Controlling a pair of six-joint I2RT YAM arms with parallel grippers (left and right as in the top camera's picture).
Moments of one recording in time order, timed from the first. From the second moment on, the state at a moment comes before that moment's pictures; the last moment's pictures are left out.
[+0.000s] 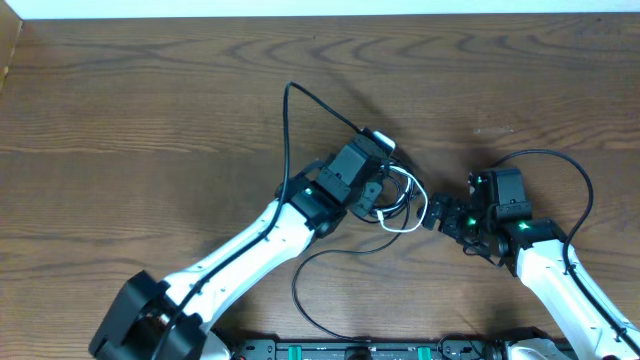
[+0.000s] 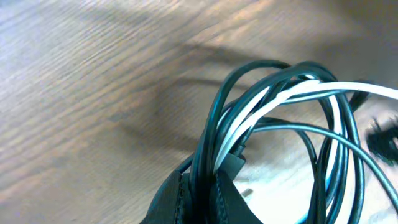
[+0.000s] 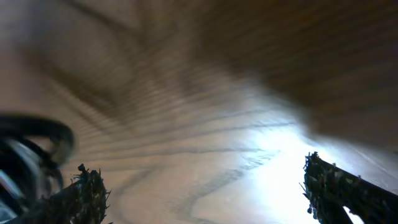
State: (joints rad) left arm -0.75 1.54 1.04 -0.40 -0.09 -0.03; right arm 0.17 1.24 0.57 -0.45 -0.32 0.64
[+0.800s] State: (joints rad) left arm -0.71 1.53 1.04 -0.49 0.25 0.24; right arm 0.11 1.24 0.57 -0.28 -0.69 0.50
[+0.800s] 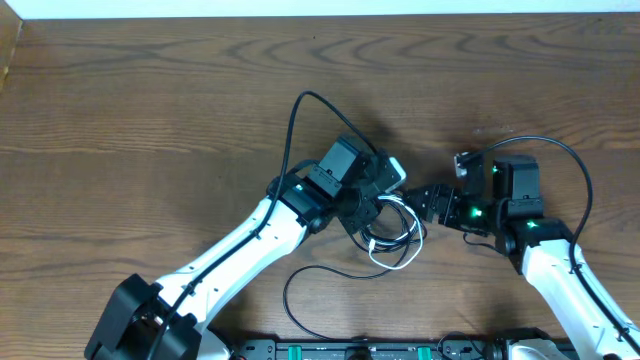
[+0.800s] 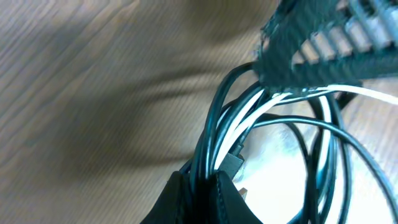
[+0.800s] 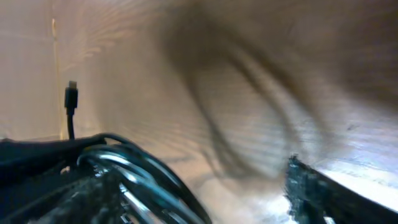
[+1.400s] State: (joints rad) left arm -0.66 1.54 1.04 -0.43 0.42 0.22; right arm 0.22 1.24 0.58 -0.41 -0.62 0.47
